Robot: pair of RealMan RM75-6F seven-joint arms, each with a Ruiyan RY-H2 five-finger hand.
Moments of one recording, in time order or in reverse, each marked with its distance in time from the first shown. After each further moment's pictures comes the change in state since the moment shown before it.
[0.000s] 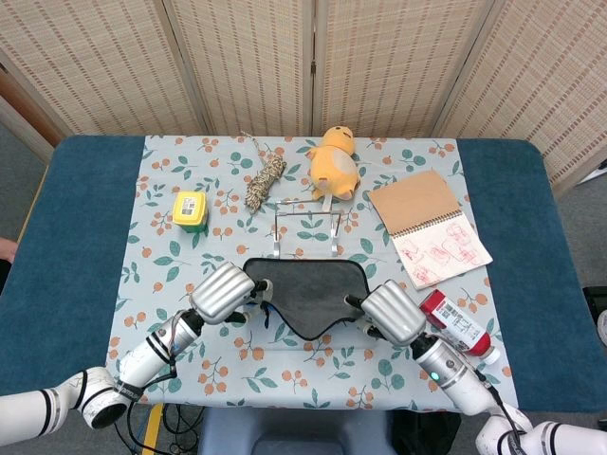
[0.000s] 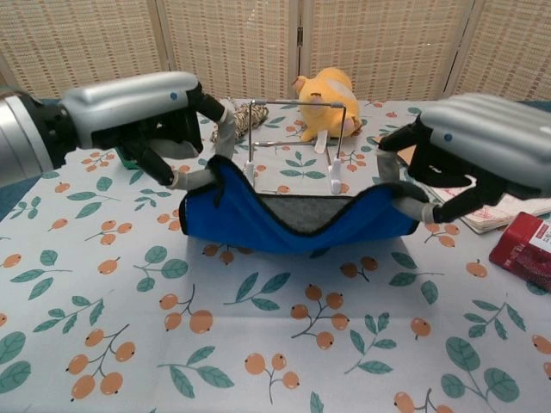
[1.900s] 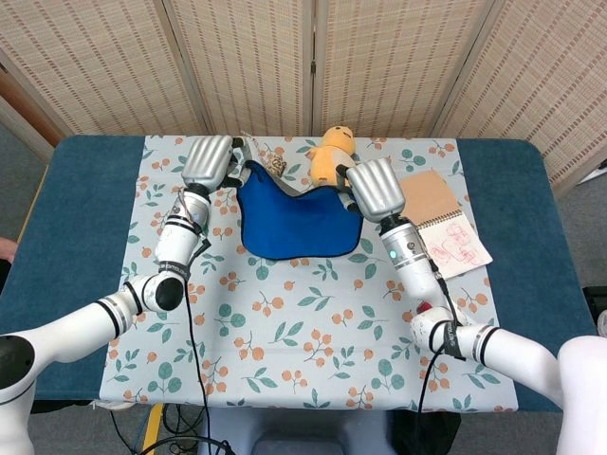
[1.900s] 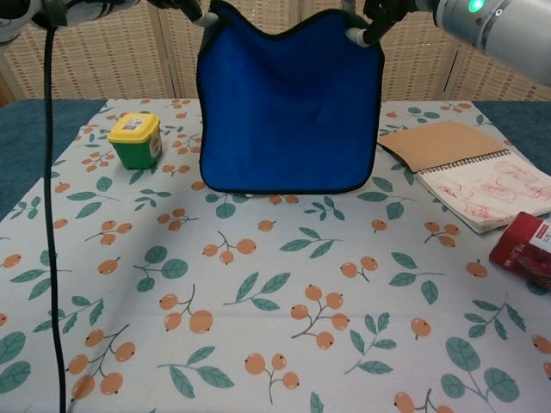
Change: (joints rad) left arm -0.404 -0.137 -0.296 0.555 -0.808 -0.220 0.223; right arm 0.426 -0.117 0.349 0.343 0.581 -0.233 -0.172
